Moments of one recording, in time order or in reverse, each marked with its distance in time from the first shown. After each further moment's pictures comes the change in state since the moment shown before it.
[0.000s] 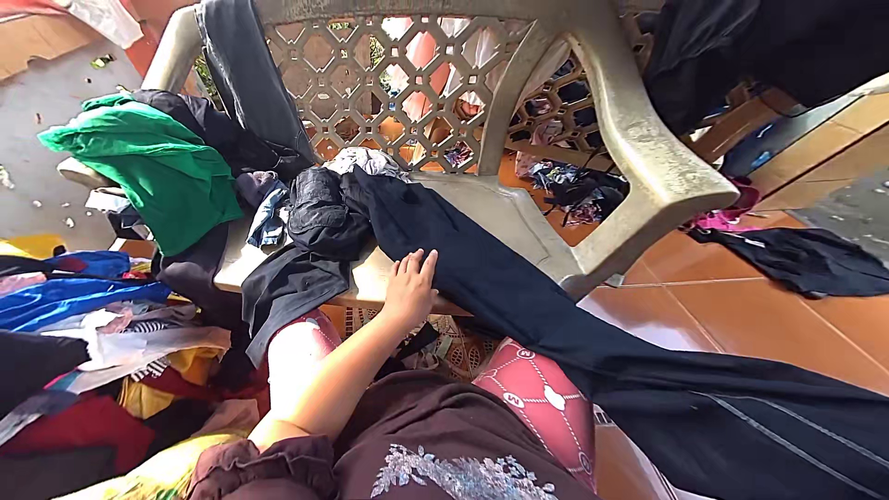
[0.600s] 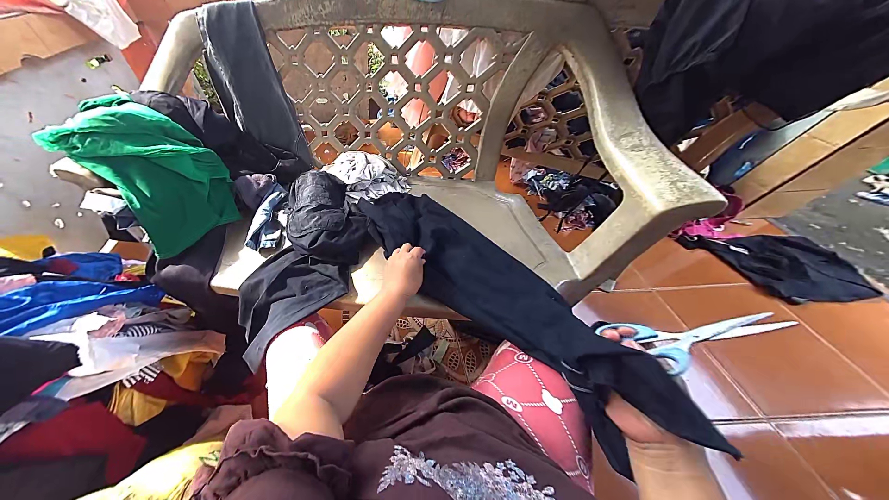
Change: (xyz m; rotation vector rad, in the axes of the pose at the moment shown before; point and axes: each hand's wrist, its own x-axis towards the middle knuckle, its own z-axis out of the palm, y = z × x) left_hand 0.051 -0.025 0.002 -0.158 0.003 -0.085; right_hand 0.012 0.115 0.029 0.079 -0.857 0.226
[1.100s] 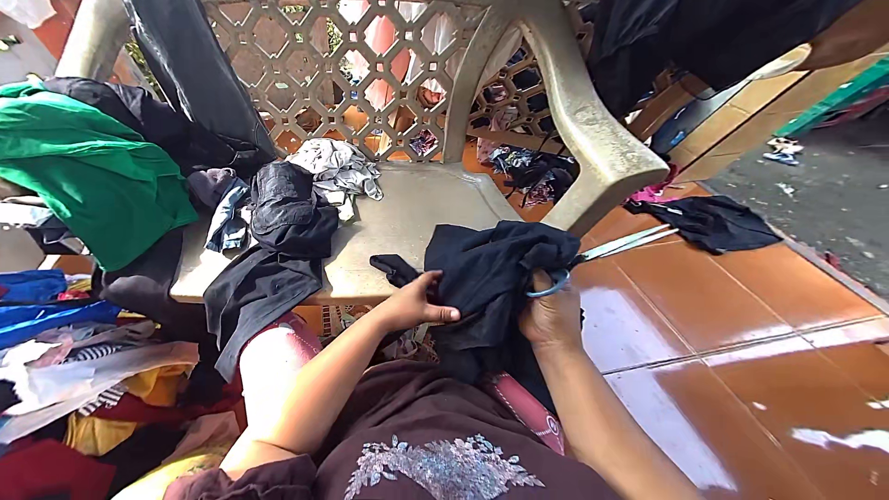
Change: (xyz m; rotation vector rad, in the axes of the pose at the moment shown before) left_hand -0.064 0.032 0.011 -0.606 -0.466 0.147; right_hand 0.058 0.023 0.090 -0.181 0.395 -0.090
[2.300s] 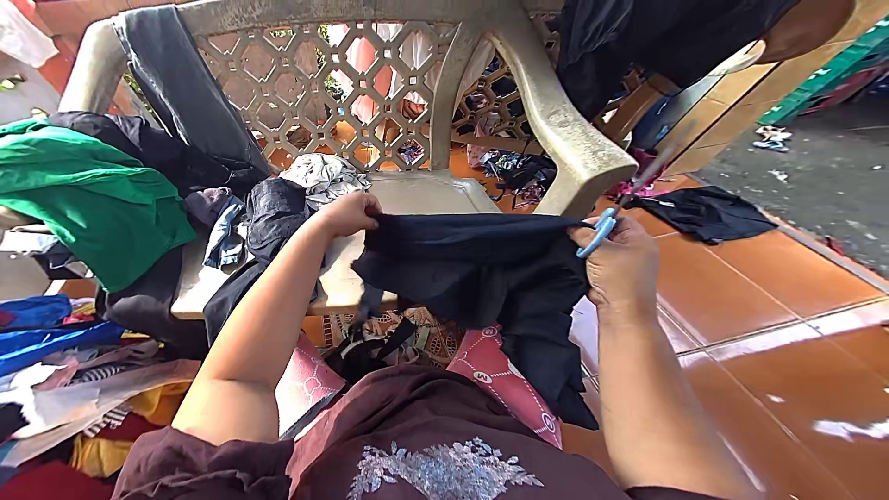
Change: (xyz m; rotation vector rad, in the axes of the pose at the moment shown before) left_hand 0.025 0.094 -0.145 0.524 0.072 0.000; right_hand 0.057 -0.078 -0.025 -0.645 0.061 -0.183
